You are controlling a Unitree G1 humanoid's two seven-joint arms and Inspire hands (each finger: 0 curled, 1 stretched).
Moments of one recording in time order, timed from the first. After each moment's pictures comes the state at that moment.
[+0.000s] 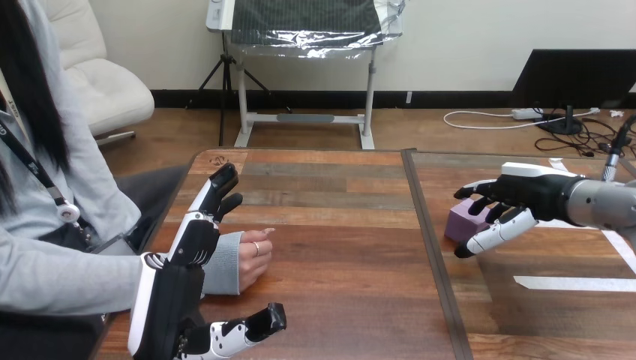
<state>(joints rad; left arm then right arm) -0.01 0.09 0.00 0.83 -0.03 -1.49 -0.12 -0.79 -0.67 0.32 0.99 -0.51 -0.26 0.60</state>
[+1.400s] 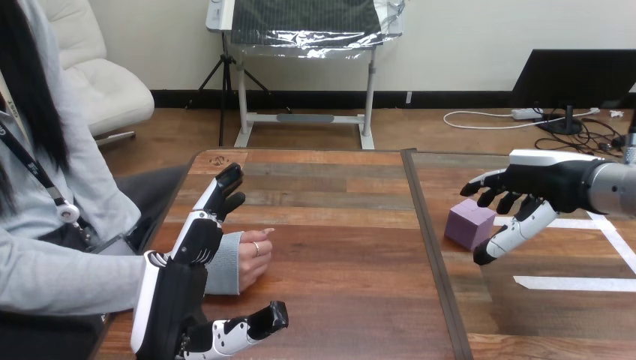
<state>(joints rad) -0.01 0.09 -0.02 0.83 -0.04 -1.48 -0.13 -0.64 -0.82 0.27 0.53 -0.47 -0.14 0.76</state>
